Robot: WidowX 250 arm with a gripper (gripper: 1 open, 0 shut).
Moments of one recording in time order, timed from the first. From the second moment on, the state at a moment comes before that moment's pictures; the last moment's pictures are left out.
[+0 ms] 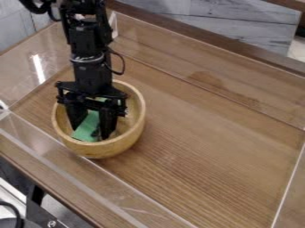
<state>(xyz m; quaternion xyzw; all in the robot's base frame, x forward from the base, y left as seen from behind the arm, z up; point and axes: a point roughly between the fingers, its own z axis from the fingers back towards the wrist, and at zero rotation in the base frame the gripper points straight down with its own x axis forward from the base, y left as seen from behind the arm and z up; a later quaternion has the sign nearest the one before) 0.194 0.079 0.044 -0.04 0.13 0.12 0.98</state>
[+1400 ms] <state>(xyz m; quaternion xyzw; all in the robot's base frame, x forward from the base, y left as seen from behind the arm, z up) 0.194 0.031 0.098 -0.05 0.16 0.09 0.98</state>
